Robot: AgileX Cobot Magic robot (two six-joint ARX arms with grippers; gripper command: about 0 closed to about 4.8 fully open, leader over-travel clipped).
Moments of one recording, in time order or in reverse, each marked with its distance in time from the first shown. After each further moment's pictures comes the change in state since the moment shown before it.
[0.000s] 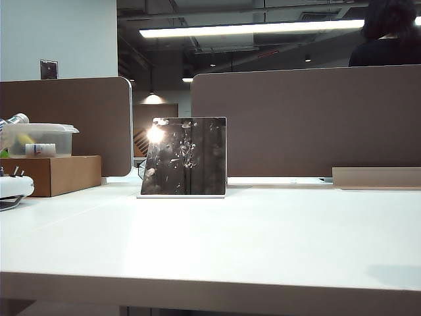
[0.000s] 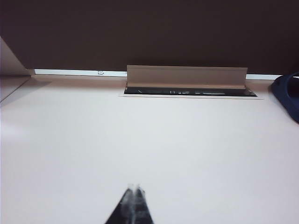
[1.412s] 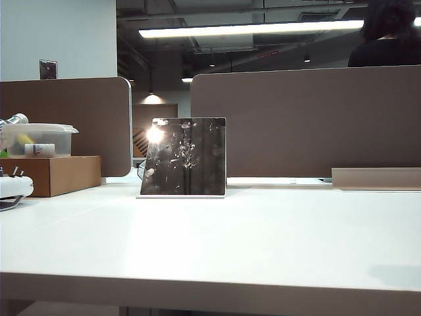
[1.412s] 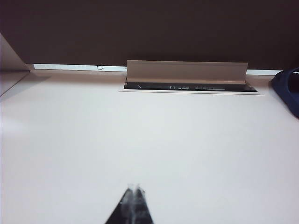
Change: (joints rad) left arm 0.064 -0.283 -0.061 -0.428 -0.035 0.246; right arm -0.004 0.000 0.000 -0.020 -0.002 0.000
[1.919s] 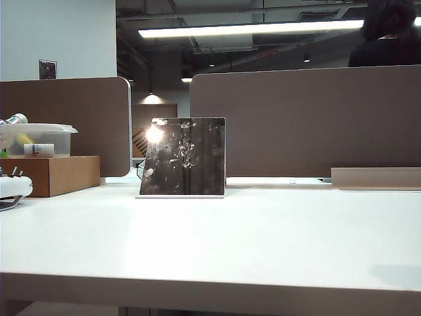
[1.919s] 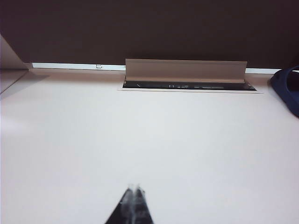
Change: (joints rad) left arm 0.525 0.002 -0.611 0.663 0.148 -0.163; right arm 0.000 0.000 0.000 -0.004 0.001 0.000
